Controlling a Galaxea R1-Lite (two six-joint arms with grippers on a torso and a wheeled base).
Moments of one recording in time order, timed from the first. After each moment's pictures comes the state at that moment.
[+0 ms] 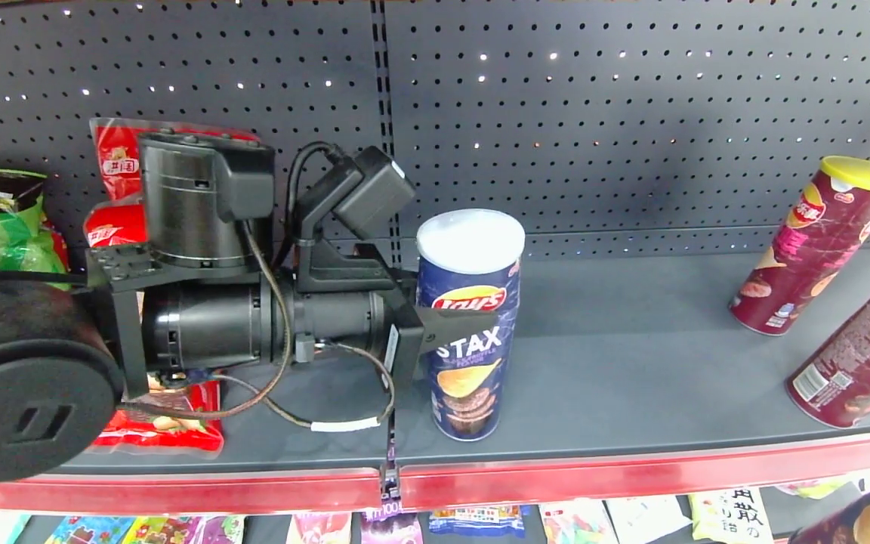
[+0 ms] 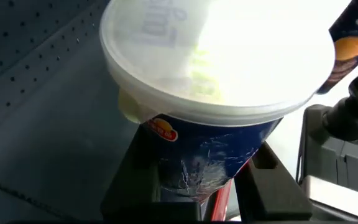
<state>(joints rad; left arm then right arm) -0.70 1.65 -0.97 -0.43 -0.47 0.11 0.34 0.53 -0.56 0.29 0.16 -0.18</state>
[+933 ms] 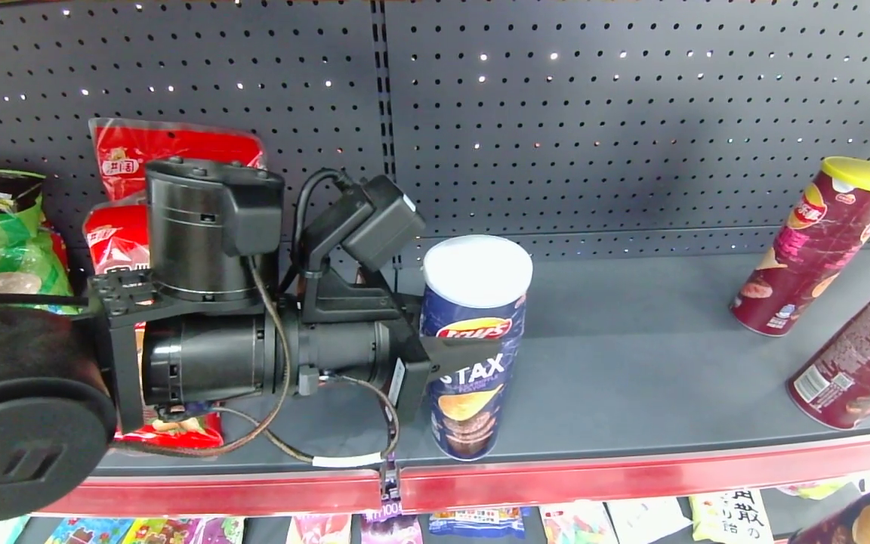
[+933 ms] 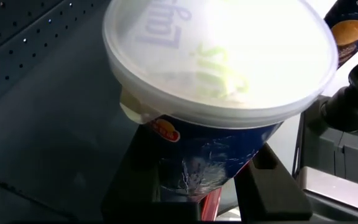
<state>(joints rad) -0.74 1.63 -0.92 -0.43 -0.43 0.11 0.34 0.54 -0.56 0.29 0.16 -0.18</state>
